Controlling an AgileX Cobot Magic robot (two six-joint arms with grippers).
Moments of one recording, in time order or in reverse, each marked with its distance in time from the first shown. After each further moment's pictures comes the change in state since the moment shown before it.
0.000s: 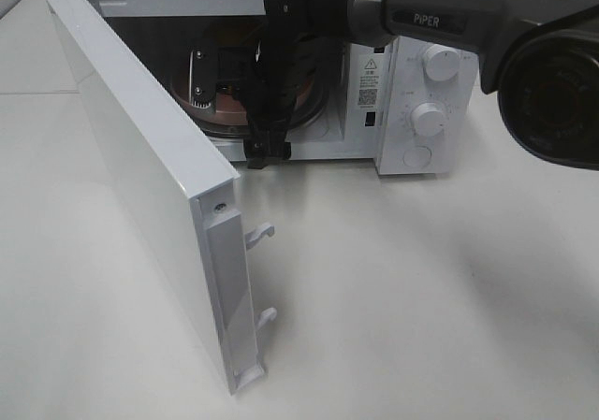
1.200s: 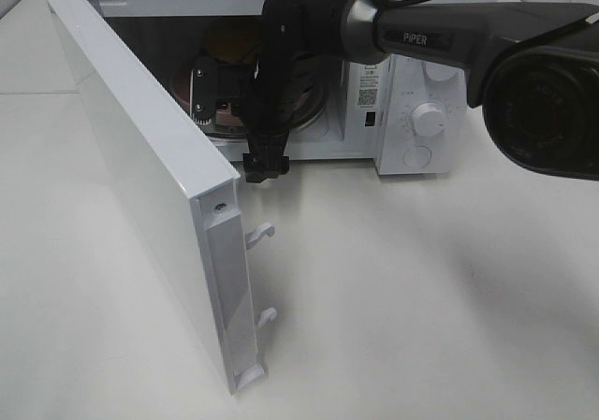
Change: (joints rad) left arm 0.000 0.000 0.000 0.000 0.000 0.000; right arm 0.000 0.041 0.000 0.027 -0.016 -0.021
